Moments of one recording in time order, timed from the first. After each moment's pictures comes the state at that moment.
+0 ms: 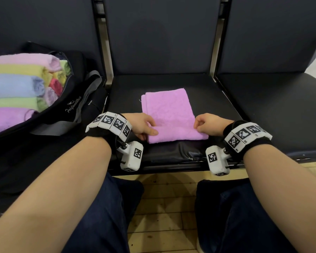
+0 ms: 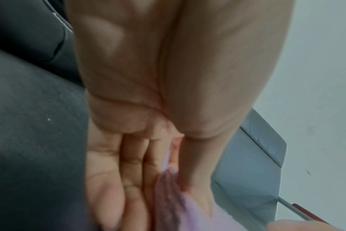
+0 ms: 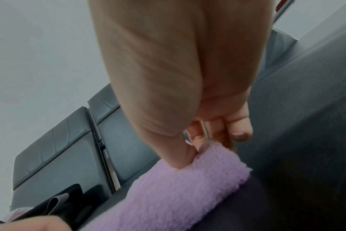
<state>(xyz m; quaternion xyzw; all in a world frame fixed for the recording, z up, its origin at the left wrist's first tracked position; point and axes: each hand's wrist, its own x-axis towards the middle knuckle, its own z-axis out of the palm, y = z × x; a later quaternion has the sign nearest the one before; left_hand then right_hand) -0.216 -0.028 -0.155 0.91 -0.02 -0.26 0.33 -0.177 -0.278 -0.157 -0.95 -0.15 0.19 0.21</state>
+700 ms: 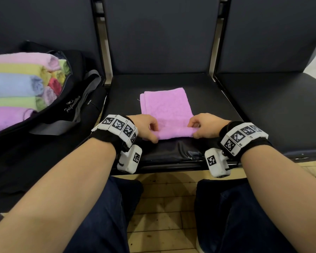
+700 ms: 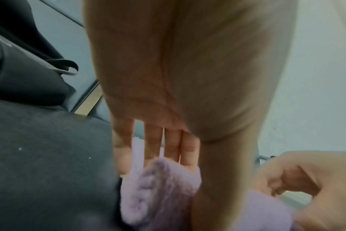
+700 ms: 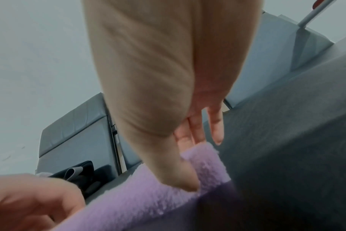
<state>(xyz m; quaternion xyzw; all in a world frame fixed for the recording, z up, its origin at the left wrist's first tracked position) -0.226 -0.041 -0.150 0.96 -0.08 -0.20 0.17 -0.188 -0.271 -0.150 -0.95 -0.20 0.17 0.14</state>
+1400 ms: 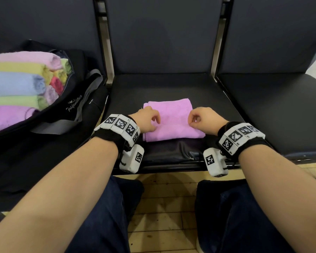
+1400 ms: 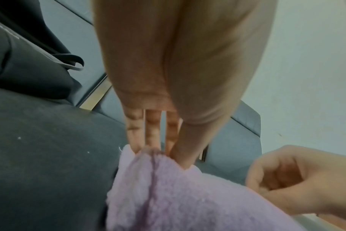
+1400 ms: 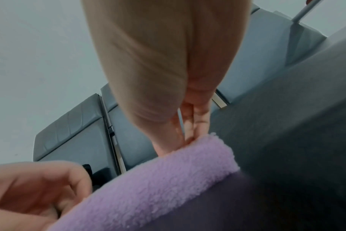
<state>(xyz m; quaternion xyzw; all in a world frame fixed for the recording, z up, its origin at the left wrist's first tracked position) -0.218 -0.039 -0.153 0.97 -0.09 -0.12 0.17 -0.179 -0.266 -0.157 -0.95 -0.23 0.06 0.20</state>
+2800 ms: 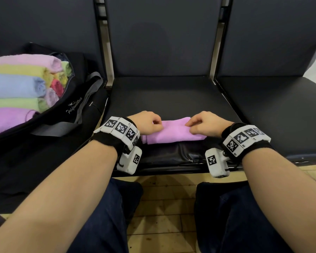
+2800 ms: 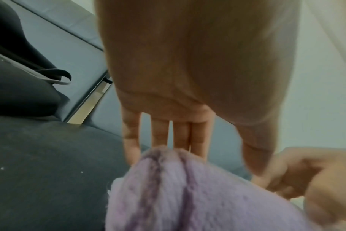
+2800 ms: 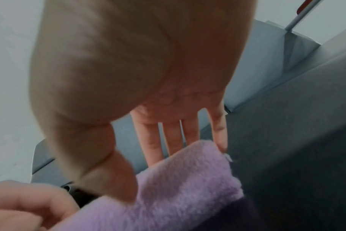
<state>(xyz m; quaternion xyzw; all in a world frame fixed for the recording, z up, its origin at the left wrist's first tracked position) -0.222 -0.045 -0.145 0.97 -0.09 -0.13 0.19 -0.189 -0.270 -0.141 -0.95 -0.18 0.15 0.22</state>
